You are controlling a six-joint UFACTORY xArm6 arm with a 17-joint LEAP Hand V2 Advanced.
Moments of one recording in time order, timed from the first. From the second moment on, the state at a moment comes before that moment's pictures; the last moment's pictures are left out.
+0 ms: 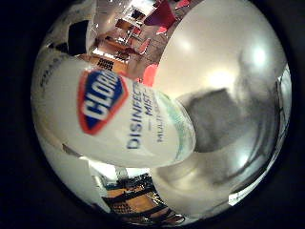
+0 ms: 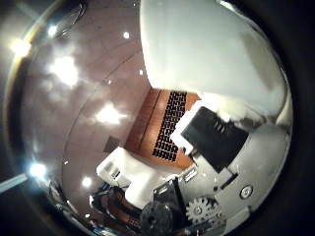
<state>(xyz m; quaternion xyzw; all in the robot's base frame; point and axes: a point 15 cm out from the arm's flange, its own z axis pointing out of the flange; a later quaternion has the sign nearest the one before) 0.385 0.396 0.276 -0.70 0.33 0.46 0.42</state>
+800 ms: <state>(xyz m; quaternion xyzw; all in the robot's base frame) 0.385 0.258 0.345 -0.73 0.35 0.39 0.45</state>
